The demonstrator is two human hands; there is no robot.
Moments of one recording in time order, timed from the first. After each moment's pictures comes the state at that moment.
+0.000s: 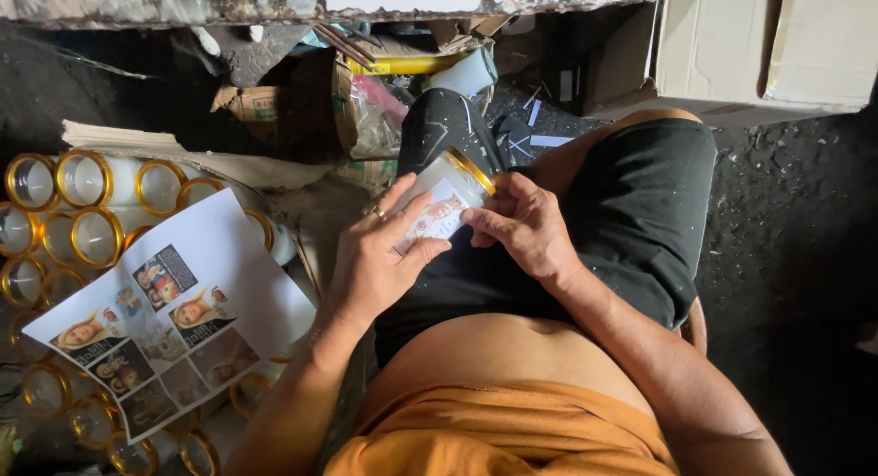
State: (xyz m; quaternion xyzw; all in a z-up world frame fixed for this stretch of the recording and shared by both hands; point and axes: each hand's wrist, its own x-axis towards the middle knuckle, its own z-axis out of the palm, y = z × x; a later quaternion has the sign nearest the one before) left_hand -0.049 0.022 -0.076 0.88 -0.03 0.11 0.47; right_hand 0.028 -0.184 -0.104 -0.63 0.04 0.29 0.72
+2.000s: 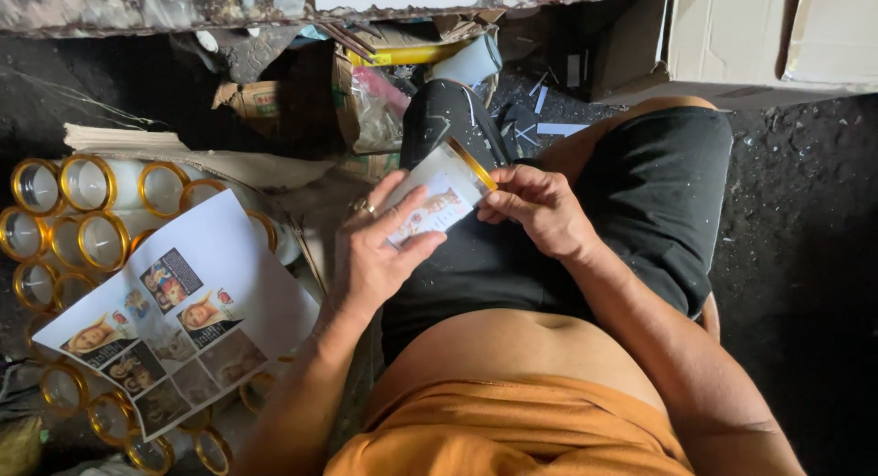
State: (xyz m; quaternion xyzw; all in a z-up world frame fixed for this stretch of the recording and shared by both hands) left_hand -0.053 0.033 -0.104 0.88 0.01 0.11 0.47; right_hand 0.045 -0.204 -0.142 -0.61 -0.04 0.30 0.73
